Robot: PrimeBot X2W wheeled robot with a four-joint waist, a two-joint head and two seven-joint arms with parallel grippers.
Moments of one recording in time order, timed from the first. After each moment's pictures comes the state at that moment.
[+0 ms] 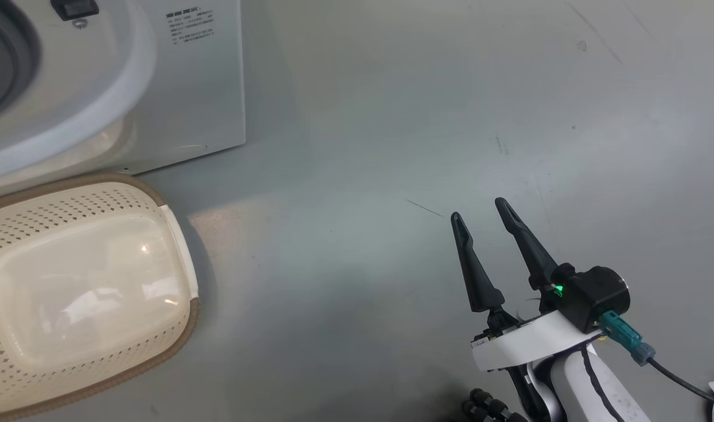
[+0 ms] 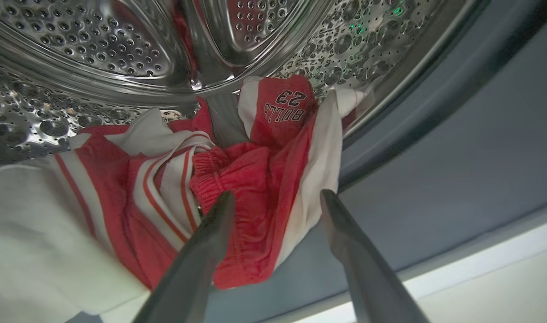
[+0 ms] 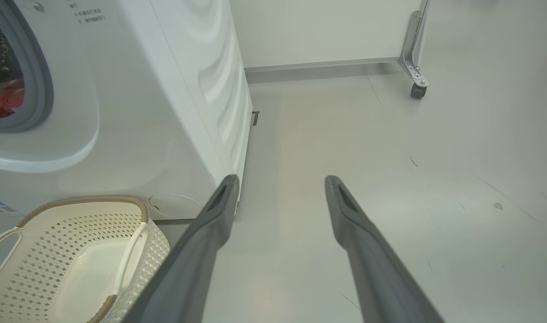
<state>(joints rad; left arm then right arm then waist) -0.67 0.62 -0.14 0.41 -0.65 -0.13 0.14 -0.11 -0.04 0.36 0.02 0.31 0.02 -0.25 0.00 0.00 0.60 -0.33</state>
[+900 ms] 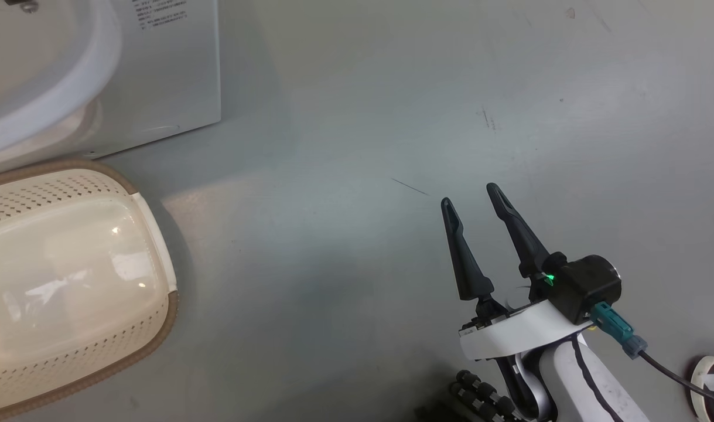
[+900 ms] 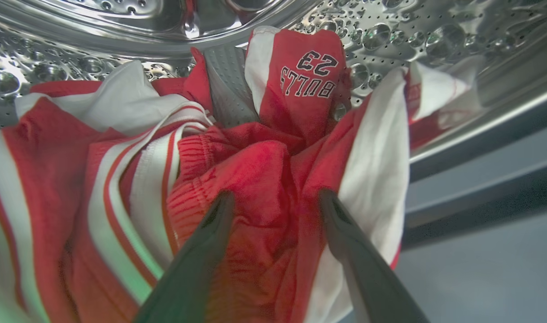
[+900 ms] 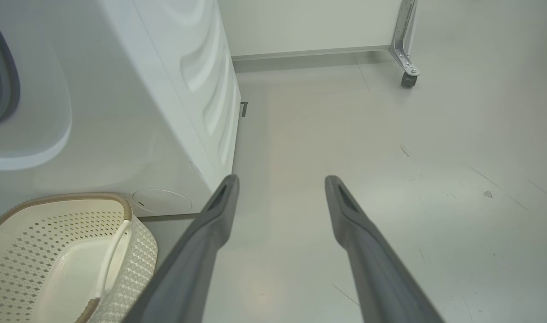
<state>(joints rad) -0.91 0.64 -0.20 0.59 -0.69 -0.13 0.32 -0.15 -0.04 0.41 0.00 0.34 -0.04 -0.25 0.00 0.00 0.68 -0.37</state>
